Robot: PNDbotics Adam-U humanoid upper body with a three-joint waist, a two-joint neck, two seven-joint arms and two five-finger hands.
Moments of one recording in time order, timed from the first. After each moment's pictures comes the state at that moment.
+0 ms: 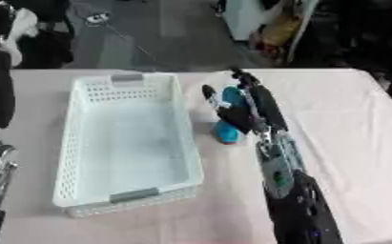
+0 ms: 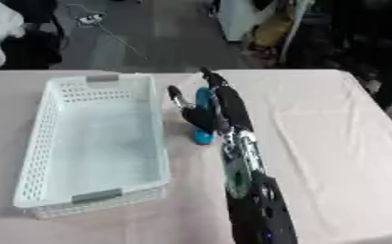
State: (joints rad) left arm -0.48 0.40 -0.17 -1.99 0.02 -0.29 0.23; right arm -0.62 0.16 -0.20 -1.37 1.19 0.02 0.10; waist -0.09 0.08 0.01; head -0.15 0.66
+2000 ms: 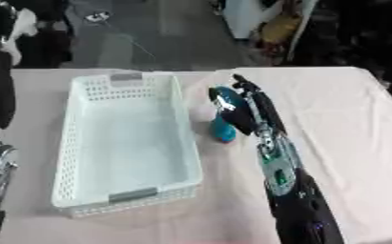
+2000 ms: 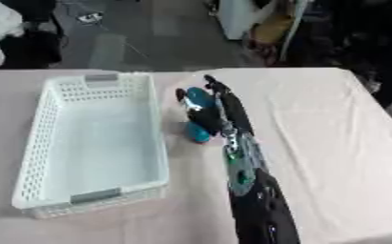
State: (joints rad) left arm -0.48 0.40 -0.17 -1.99 0.03 -0.28 0.23; right arm -0.63 0.13 -0.21 -1.28 1.07 0.02 0.09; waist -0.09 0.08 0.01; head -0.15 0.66
